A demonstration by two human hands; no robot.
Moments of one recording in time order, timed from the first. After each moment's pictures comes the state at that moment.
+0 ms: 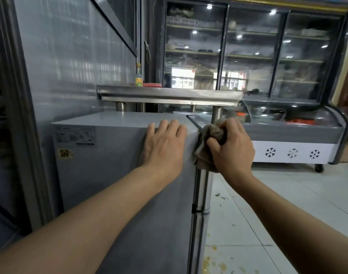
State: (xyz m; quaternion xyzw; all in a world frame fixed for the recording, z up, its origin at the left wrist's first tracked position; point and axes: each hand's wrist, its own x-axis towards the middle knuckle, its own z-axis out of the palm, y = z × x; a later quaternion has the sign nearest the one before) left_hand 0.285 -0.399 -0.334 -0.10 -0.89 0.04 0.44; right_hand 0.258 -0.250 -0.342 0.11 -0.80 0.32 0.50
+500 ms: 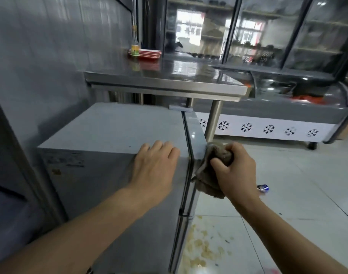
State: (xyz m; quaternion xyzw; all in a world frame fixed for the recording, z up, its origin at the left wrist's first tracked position) left_hand 0.290 -0.399 -0.276 -0.12 -0.96 0.02 0.25; right_hand 0.269 -0.223 -0.280 0.04 -0.85 0.46 0.26
